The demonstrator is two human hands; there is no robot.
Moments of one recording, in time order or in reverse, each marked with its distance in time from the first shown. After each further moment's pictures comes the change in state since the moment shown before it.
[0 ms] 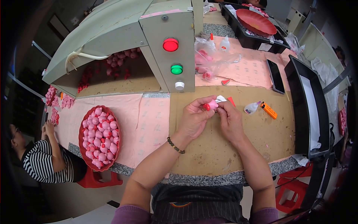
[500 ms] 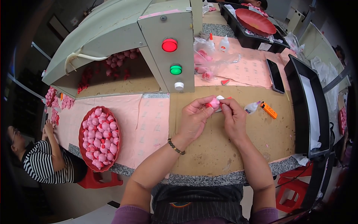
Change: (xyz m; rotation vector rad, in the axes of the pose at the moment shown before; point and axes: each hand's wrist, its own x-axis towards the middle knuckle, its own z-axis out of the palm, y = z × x) left_hand -0.002 0.004 0.007 0.051 0.016 0.022; right_hand 0.002 0.003 -0.003 0.137 0.069 0.044
